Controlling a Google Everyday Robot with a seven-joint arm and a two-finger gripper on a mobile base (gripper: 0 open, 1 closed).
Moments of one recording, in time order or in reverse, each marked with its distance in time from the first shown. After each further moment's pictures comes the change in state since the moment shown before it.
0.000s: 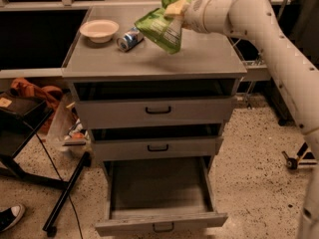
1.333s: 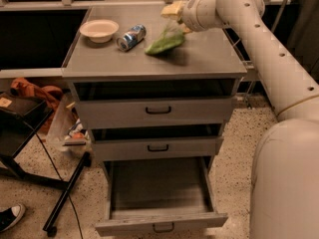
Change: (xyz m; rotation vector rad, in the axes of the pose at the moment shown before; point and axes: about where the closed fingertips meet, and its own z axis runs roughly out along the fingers) arm -0.007 -0.055 0.044 0.197 0.072 0.073
